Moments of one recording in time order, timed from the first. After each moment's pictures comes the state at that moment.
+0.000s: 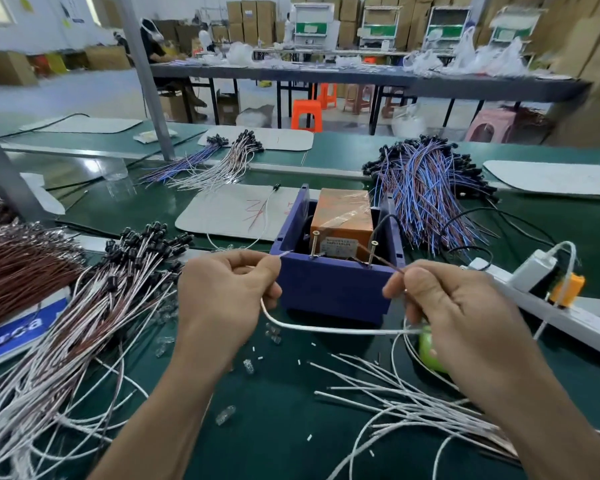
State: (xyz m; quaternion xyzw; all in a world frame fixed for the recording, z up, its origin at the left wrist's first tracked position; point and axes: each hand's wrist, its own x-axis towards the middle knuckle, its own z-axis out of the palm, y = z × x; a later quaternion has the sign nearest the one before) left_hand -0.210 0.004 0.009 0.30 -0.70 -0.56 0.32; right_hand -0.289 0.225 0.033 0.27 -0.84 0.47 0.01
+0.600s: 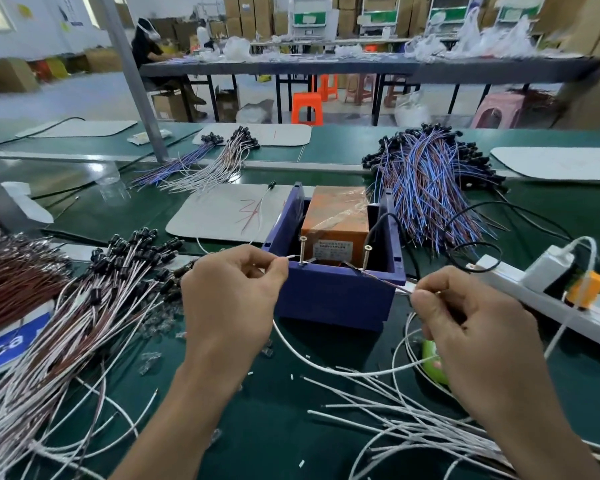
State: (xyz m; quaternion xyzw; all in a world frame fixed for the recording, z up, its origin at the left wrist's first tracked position) left_hand -0.239 0.013 0.002 0.28 -0.80 -0.34 0.41; right_hand -0.309 0.232 0.004 0.24 -0.85 0.47 0.09
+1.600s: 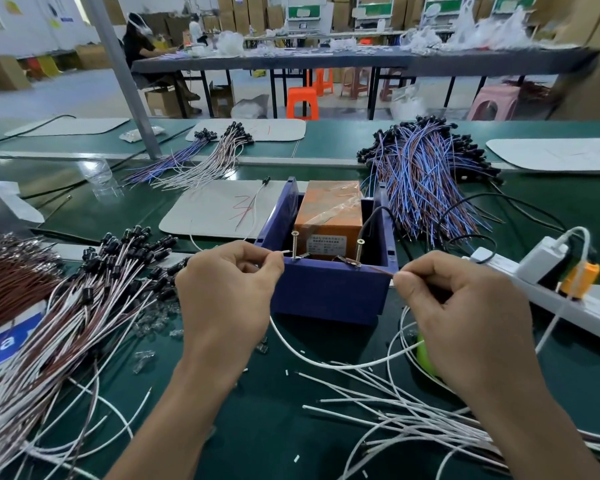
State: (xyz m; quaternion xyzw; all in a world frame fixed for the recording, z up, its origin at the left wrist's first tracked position) left_hand -0.244 0.016 0.000 0.29 -0.79 -0.37 0.40; right_hand -0.323 0.222 0.002 0.26 -0.83 0.45 0.17
